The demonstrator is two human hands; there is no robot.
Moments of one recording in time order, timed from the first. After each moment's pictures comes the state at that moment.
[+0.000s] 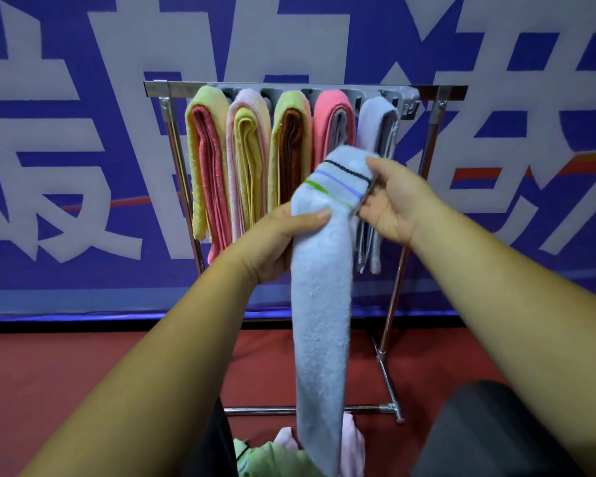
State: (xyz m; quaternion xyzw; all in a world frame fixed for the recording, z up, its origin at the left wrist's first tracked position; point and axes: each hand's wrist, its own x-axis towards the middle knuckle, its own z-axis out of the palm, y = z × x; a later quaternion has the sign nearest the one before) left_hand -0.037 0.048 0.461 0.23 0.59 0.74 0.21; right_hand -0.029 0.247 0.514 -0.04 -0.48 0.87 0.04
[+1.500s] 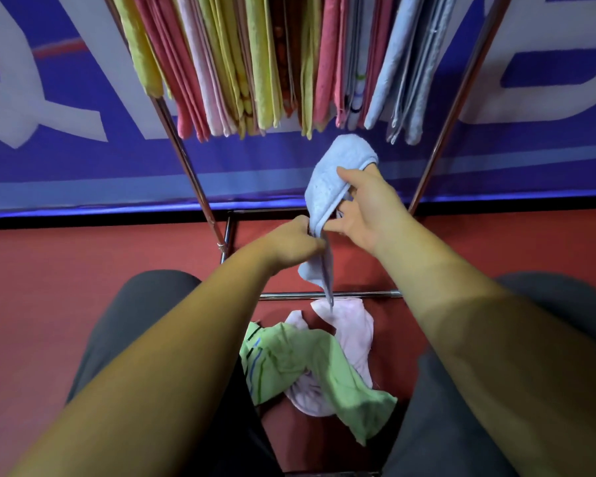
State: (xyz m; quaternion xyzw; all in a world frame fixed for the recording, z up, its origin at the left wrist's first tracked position) left_hand -0.067 0.054 0.214 0.10 0.87 0.40 0.27; right_hand -0.045 0.207 0.267 -0.19 -0.45 0.87 -0.07
